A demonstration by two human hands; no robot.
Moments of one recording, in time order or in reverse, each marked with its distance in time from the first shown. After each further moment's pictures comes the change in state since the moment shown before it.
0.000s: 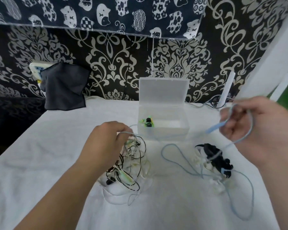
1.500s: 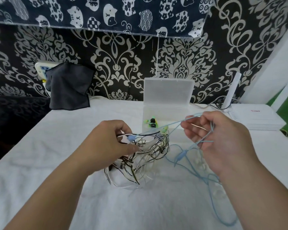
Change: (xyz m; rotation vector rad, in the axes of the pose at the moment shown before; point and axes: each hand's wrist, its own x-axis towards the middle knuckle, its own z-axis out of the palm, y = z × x) left_hand -0.002 0.002 -0.021 -0.252 -0.153 -0.163; right_hand -0.007 0.049 0.048 0.048 0.087 0.062
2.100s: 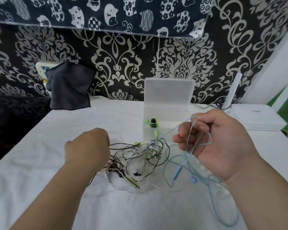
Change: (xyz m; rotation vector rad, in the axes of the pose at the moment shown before) left_hand 0.002 -0.020 -0.002 0.745 0.166 -0.316; right_hand -0.017 -0.012 0.003 -0.085 -0.381 0.210
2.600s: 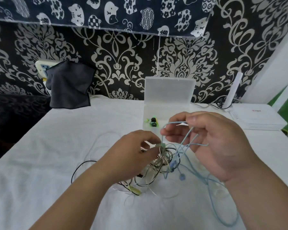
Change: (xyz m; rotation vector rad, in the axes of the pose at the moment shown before) left_hand -0.023 0.042 0.013 -0.698 -0.253 0.577; right_hand 0.004 0.011 0.000 -0.125 -0.177 -0.250
